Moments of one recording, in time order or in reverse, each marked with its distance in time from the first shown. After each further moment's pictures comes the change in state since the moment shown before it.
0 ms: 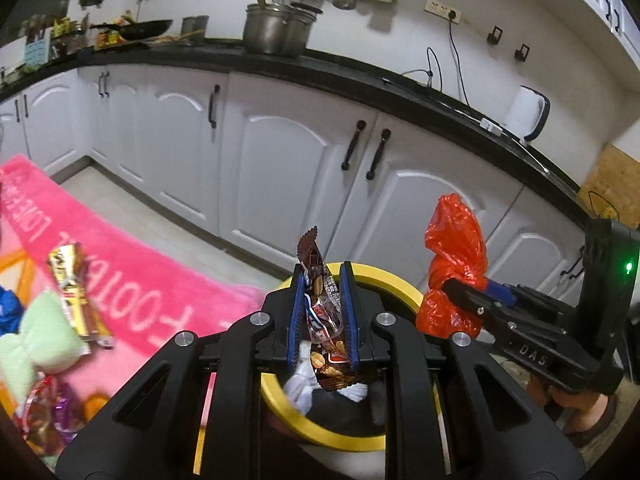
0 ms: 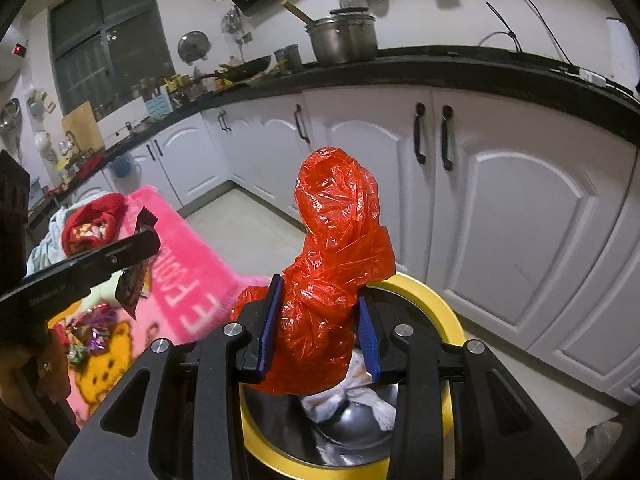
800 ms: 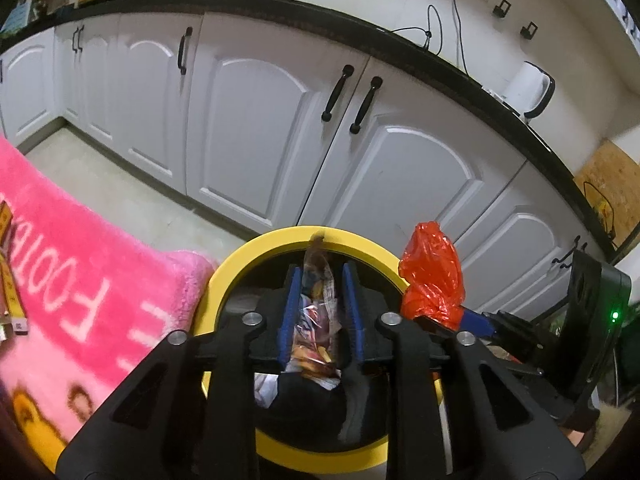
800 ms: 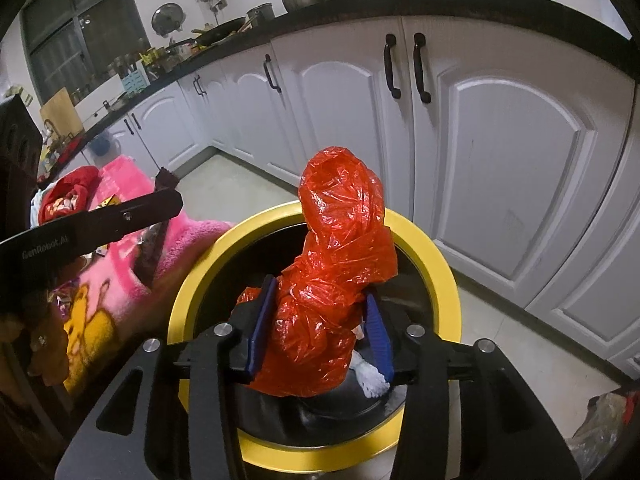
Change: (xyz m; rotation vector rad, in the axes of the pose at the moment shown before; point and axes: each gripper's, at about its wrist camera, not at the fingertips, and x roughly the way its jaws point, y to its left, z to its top) left arm 0.071 -0.009 -0.016 -0.054 0.140 -0.074; right arm 0.038 -0.032 -0.040 0.048 0.134 -0.024
